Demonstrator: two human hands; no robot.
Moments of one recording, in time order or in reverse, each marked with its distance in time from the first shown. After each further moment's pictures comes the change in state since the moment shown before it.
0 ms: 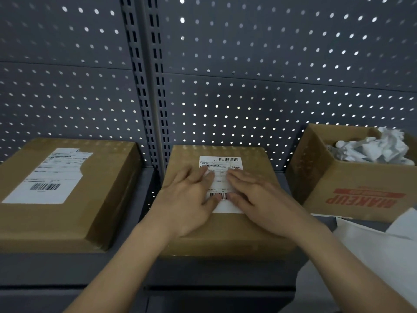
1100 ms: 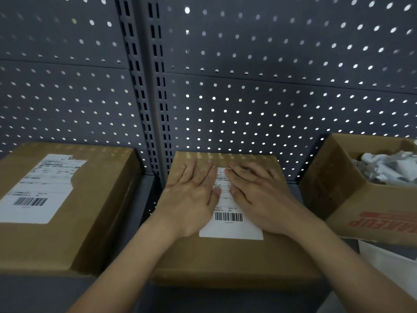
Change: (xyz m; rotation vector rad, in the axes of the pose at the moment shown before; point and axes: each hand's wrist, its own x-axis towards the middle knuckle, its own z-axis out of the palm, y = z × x) left_hand 0.045 -0.019 0.009 0.039 -0.004 -0.010; right_hand 0.053 0.021 0.008 -0.186 -0.022 0.049
